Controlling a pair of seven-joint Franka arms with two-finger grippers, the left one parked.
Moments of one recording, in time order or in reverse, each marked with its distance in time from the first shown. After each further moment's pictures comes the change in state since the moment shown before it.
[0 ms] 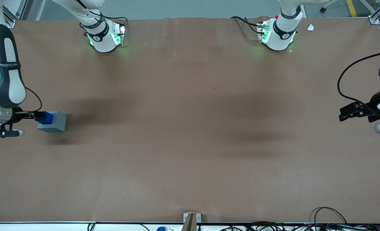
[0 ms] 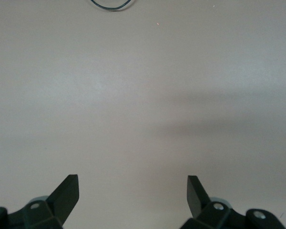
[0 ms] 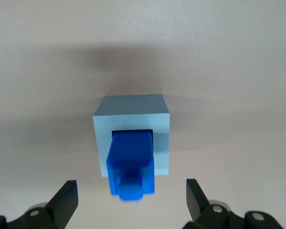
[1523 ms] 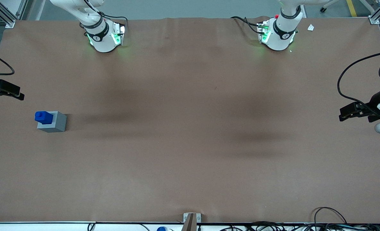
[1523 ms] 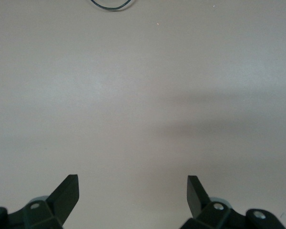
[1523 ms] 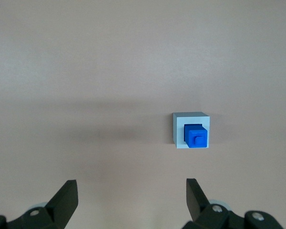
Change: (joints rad) arm 0.184 -0.274 0.019 0.280 0.091 -0.354 0.167
